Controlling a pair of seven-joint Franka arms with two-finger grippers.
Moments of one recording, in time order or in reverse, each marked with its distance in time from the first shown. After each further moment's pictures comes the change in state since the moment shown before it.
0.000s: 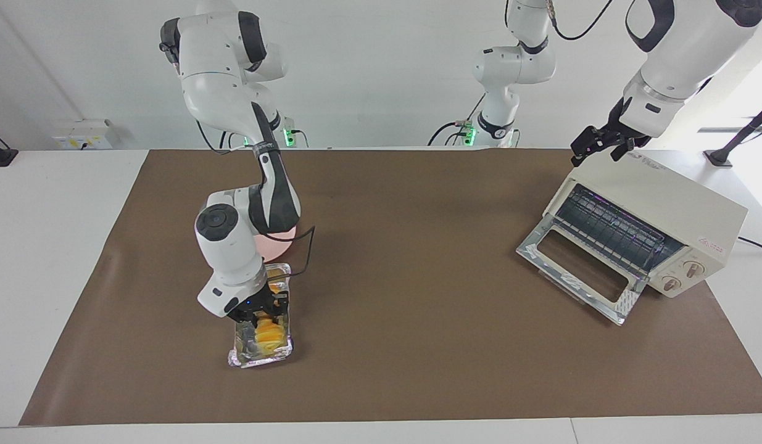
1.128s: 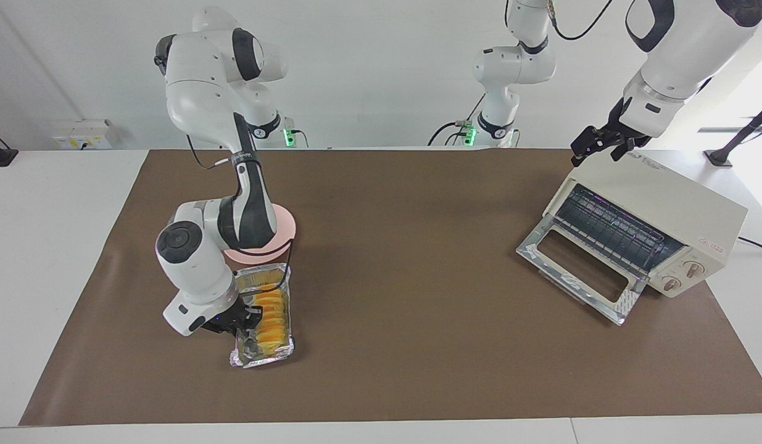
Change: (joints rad) left arm 0.000 0.000 0.000 0.000 0.000 0.000 0.000; right arm -0.061 0.061 0.001 0.218 0.000 -0.250 -0.032
